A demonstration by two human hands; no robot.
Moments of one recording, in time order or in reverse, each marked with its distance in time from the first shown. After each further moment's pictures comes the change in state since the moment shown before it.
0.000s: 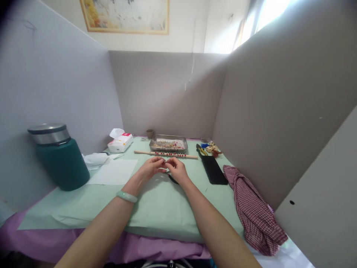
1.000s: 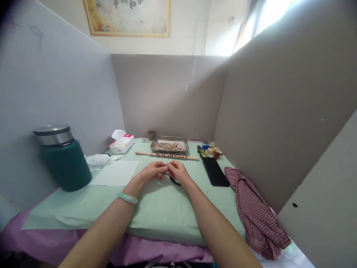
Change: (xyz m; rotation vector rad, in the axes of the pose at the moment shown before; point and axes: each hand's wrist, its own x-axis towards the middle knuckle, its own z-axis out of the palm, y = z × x) left_hand -0.005 0.000 -0.005 0.263 -0.094 -0.111; right_hand -0.002 -0.005 -0.005 0.188 -0.172 0.151
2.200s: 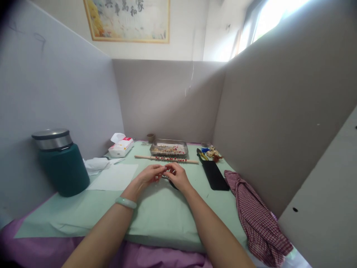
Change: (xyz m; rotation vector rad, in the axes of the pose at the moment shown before) left_hand 0.008 -0.005 -0.003 -0.148 0.113 -0.044; right_hand 0.002 0.003 -0.001 -0.283 0.122 -0.282
